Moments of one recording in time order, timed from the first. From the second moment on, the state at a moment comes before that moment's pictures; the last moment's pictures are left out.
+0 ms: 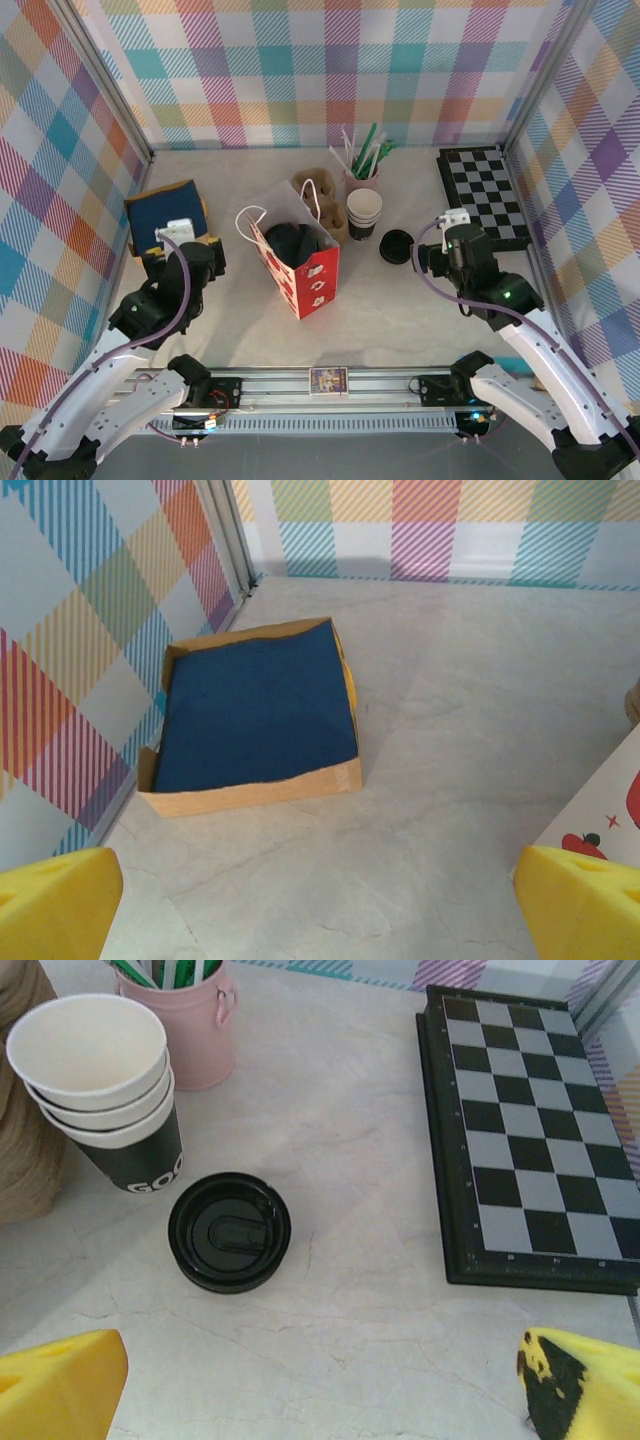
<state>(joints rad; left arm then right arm) -0.60 0.69 0.87 -0.81 -0.83 -0.38 0.50 0.77 0.87 -0.76 0.38 0.13</state>
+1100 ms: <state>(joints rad) -0.60 0.64 0.64 -0.73 -0.91 -0.42 0.50 0.52 0.51 -0.61 0.40 0.15</state>
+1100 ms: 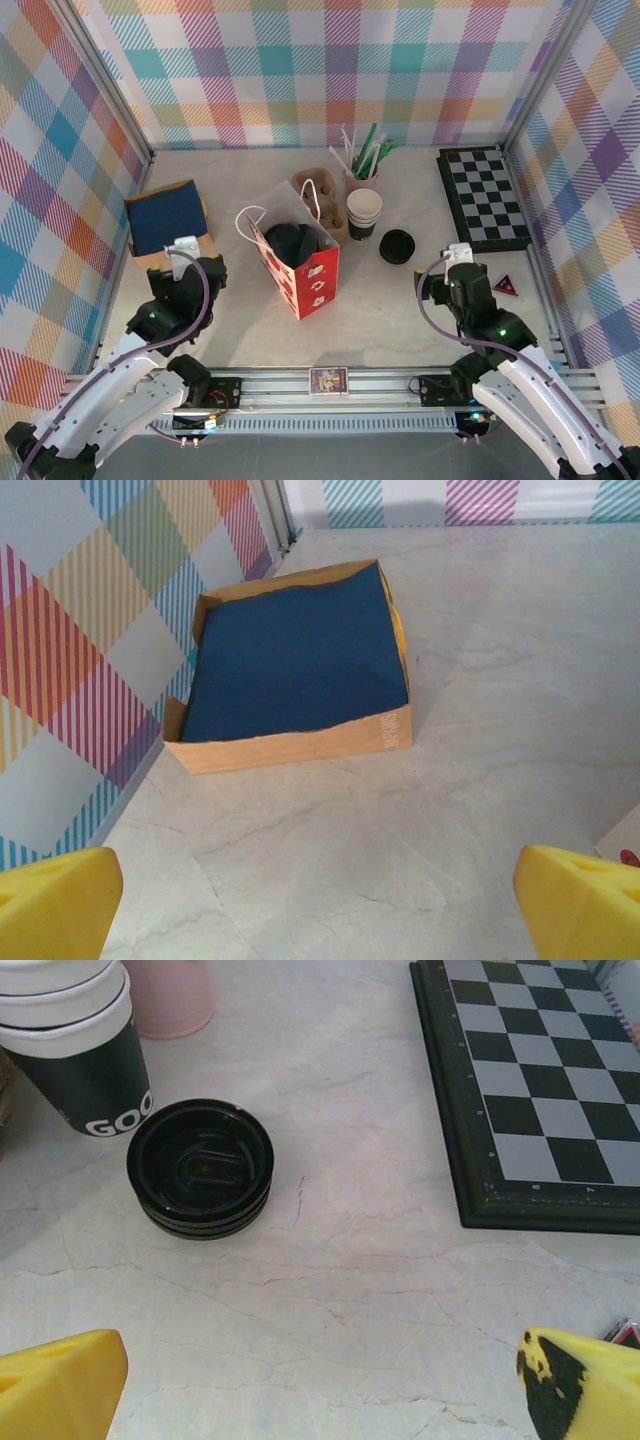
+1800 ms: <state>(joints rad) -0.57 0.50 0.32 -0.44 -0.97 -0.33 0.50 0.51 0.35 -0.44 0.42 0.14</state>
